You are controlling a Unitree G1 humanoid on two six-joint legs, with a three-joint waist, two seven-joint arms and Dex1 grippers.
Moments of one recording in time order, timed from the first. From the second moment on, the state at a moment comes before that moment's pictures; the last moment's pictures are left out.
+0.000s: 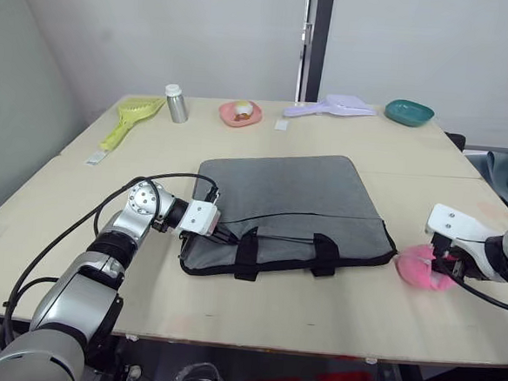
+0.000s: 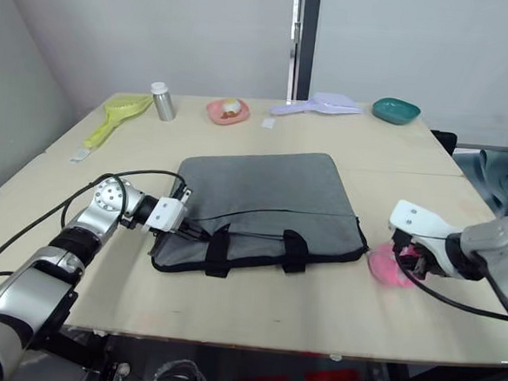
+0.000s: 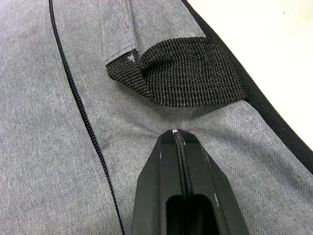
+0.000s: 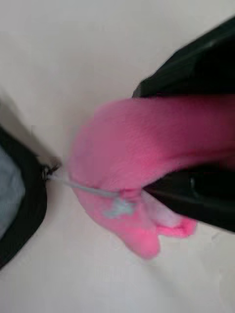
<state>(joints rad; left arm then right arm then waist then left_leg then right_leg) -0.71 0.52 -0.26 0.85 -0.08 -0.66 -1.56 -0.07 -1.29 -0.11 -0.30 0.27 0.85 1.01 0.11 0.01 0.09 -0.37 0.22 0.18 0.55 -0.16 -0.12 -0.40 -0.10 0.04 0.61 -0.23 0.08</state>
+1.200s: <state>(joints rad) -0.23 0.96 0.05 0.12 -0.29 -0.34 -1.52 -0.14 -1.12 -0.49 -0.40 0.66 0.96 1.09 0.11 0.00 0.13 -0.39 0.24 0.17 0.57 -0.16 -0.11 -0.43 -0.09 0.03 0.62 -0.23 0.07</state>
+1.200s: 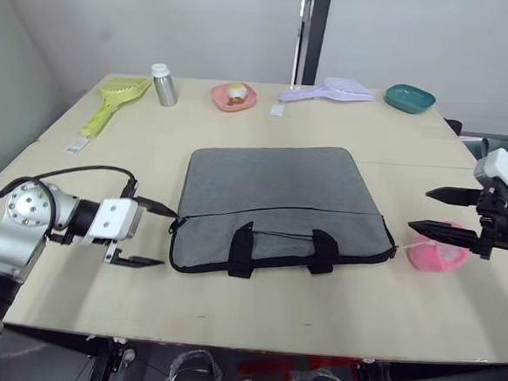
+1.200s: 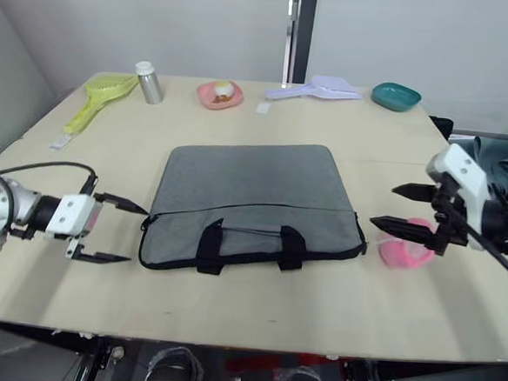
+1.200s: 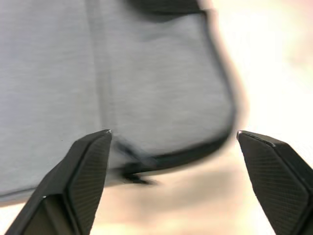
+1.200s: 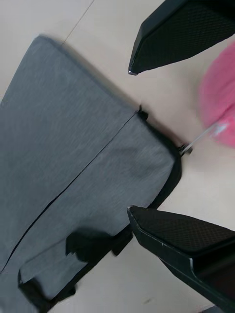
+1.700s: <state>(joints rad) -0.30 0.78 -0.09 0.29 -0.16 -0.57 -1.42 -0.19 -1.04 -0.47 -0.75 1.09 1.10 0.82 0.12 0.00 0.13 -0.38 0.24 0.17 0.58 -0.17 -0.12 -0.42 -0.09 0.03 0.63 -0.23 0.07</state>
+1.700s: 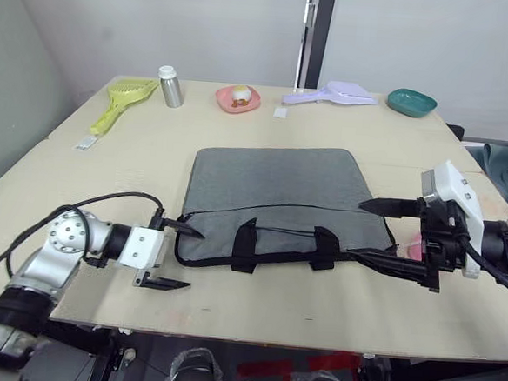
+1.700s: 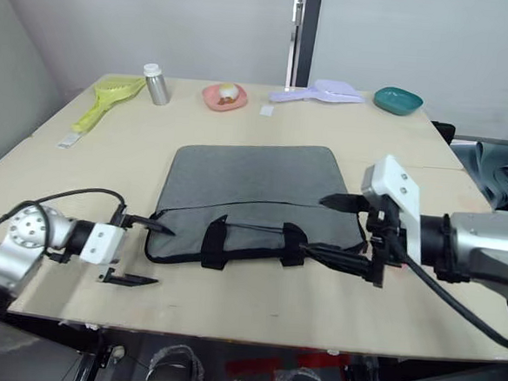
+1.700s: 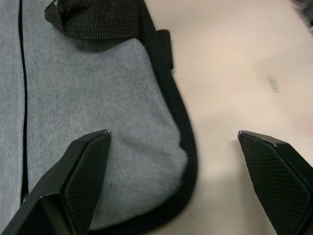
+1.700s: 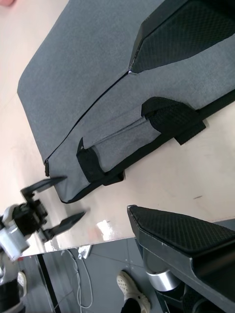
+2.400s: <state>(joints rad) -0.36 0.92 -0.10 0.42 -0.23 -0.45 -1.48 -0.10 -1.10 -0.50 -0.71 1.07 1.03 0.79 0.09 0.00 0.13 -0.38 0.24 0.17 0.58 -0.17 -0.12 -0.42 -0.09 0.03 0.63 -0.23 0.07</state>
